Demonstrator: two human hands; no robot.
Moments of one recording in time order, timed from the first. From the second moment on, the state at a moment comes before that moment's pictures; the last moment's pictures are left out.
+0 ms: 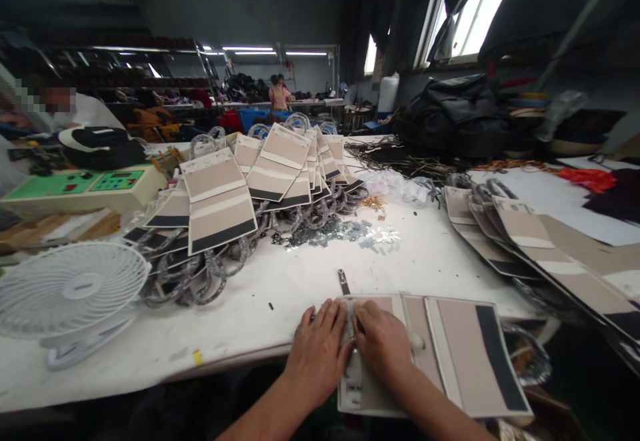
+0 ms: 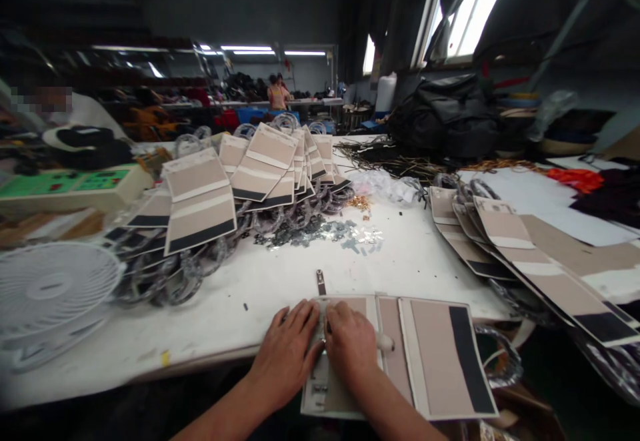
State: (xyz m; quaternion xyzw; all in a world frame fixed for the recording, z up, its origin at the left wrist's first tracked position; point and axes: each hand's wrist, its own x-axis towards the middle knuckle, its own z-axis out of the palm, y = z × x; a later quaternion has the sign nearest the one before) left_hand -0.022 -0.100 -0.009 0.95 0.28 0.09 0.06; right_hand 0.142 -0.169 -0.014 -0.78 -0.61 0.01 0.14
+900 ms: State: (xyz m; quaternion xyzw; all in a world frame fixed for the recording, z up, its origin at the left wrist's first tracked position) left_hand -0.031 -0.098 -0.011 0.93 0.30 0.19 0.13; right_hand 0.294 -0.061 0.020 -0.87 -0.46 0.11 0.13
